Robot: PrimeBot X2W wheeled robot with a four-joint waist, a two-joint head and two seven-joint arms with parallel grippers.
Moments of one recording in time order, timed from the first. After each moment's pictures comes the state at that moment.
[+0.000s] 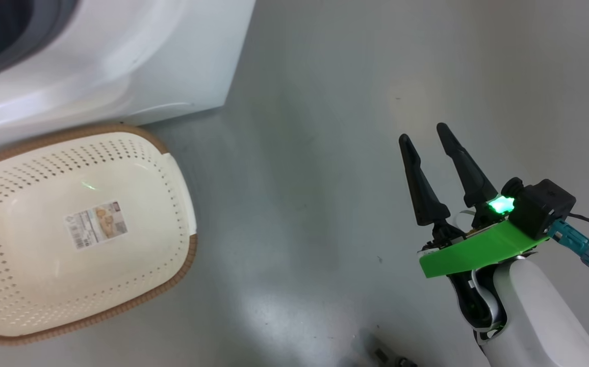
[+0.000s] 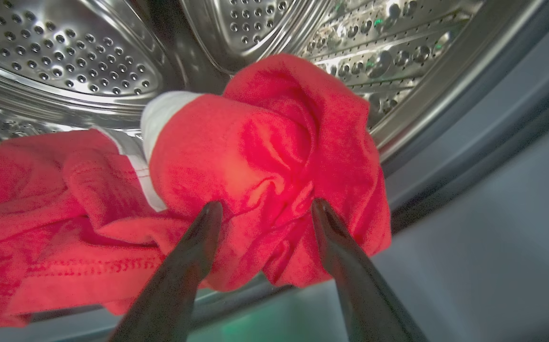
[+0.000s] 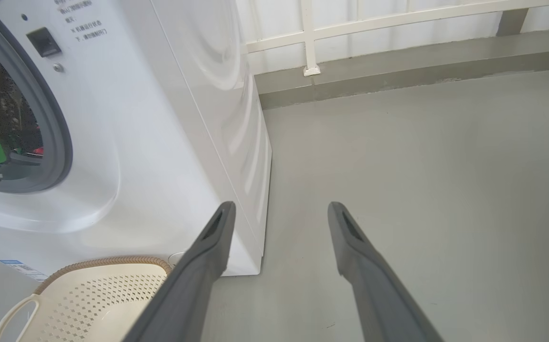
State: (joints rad) left arm -1.33 0.44 -0.46 1.16 -0.49 -0.13 -0.13; right arm -0.36 -0.05 0.20 0.19 0.47 0.12 -0.26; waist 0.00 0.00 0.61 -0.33
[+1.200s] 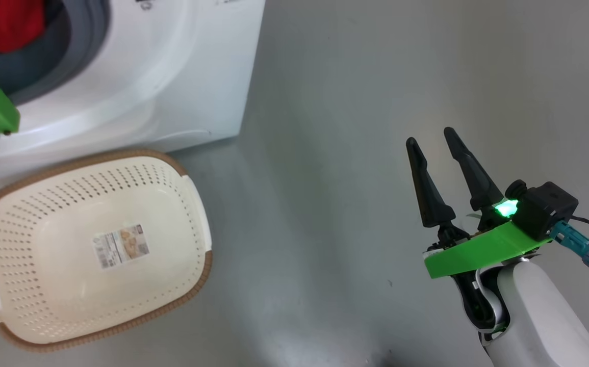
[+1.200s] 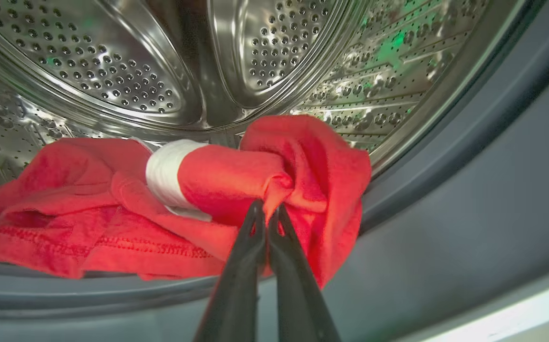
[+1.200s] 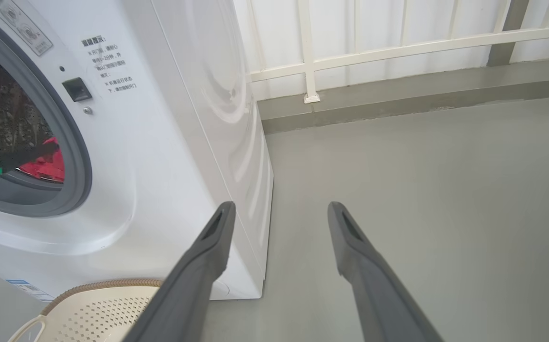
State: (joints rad) left arm -1.24 0.39 -0.46 1.20 -0.64 -0.13 -0.25; right arm -0.35 -0.05 0.17 0.22 0.45 0.12 -0.26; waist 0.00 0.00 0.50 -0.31
